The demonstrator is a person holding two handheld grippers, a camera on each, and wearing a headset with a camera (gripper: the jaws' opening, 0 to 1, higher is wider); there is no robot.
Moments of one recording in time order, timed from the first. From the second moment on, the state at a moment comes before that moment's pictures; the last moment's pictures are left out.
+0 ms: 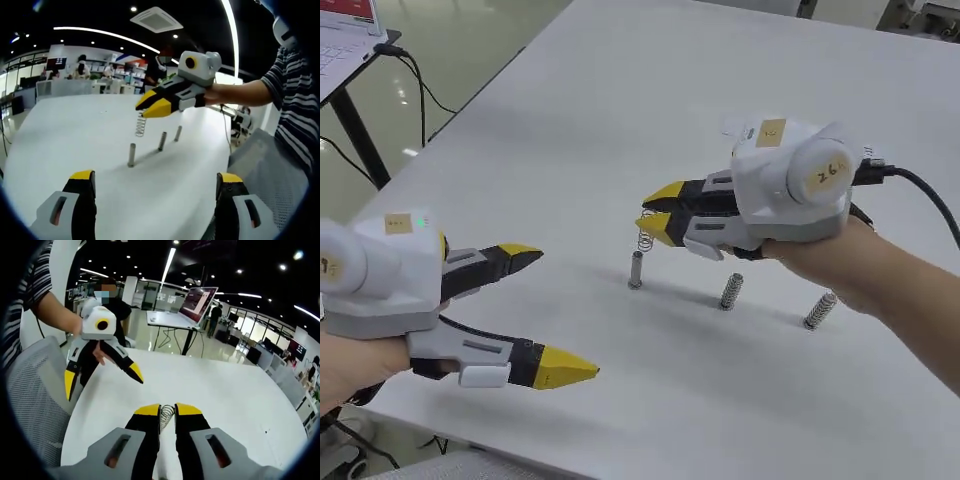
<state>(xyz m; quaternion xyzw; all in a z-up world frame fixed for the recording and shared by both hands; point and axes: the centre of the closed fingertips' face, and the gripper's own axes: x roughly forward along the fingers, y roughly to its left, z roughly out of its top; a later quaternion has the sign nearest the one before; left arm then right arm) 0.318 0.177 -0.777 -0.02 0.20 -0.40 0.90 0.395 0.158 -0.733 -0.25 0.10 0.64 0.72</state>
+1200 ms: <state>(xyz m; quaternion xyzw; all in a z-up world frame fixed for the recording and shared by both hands) 0.320 0.179 -0.775 -0.02 0.20 -0.39 0.90 0.407 0.162 -0.770 -0.25 0.14 0.63 0.72</state>
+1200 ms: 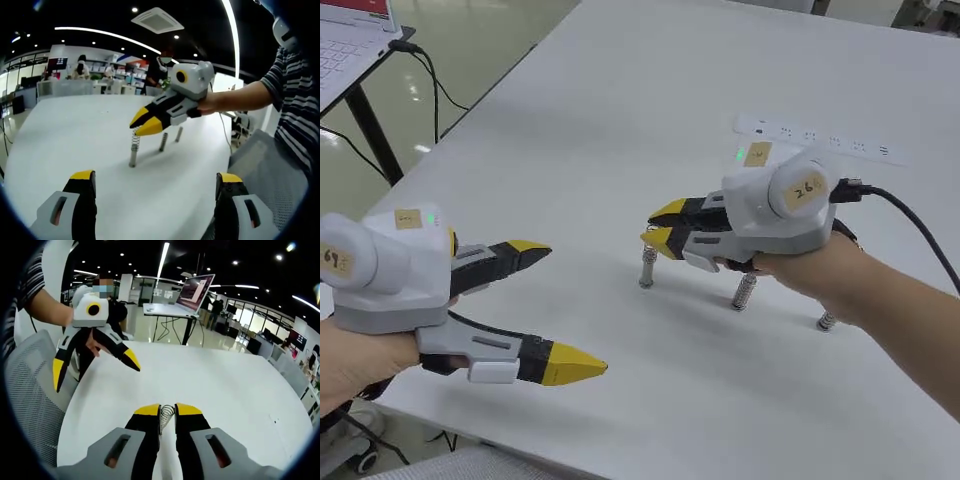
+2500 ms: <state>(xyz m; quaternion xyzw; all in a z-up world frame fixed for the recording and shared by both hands) 0.321 0.181 -0.777 -0.03 0.20 -0.39 0.90 0.399 0.163 -0.815 -0.28 0.17 0.63 0.71</state>
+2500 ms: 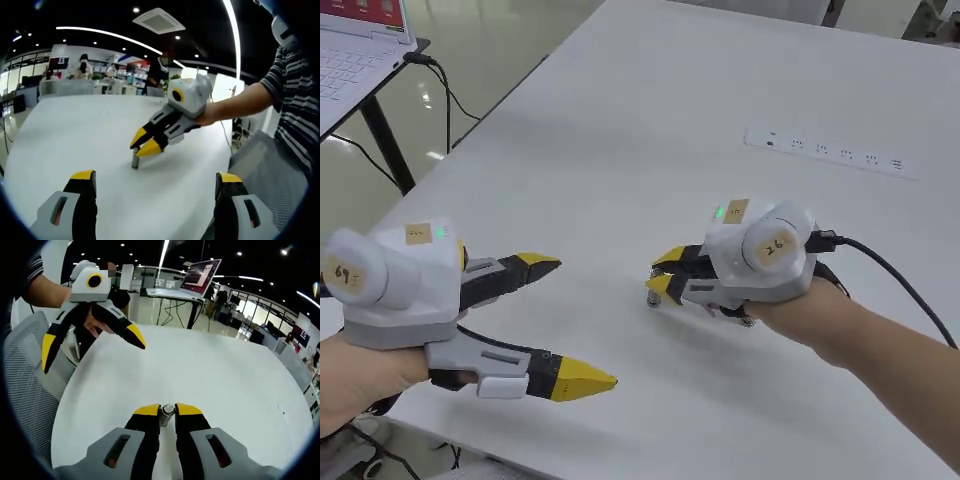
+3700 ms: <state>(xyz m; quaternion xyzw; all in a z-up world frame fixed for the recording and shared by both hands) 0.331 0.171 -0.759 -0.03 0.18 -0.39 0.90 0.386 0.114 -0.774 -0.15 0.17 0.60 0.77</state>
